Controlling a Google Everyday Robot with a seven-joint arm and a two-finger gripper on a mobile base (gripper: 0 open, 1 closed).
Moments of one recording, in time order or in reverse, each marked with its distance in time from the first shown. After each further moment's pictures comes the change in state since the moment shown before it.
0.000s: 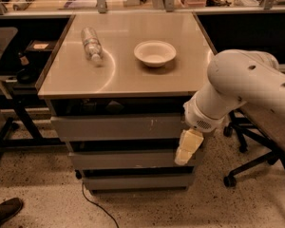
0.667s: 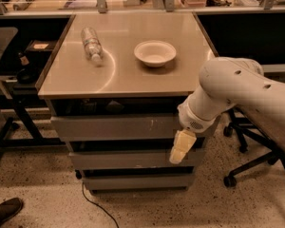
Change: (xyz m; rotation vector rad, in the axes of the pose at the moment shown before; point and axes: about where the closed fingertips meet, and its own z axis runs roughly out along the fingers) arm -0.006 -0.012 0.033 -0.018 -0.018 -0.014
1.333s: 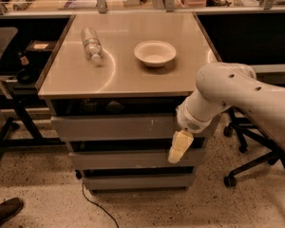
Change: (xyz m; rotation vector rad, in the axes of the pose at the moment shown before) arm 0.002 -0.011 0.024 -0.008 -0.008 -0.007
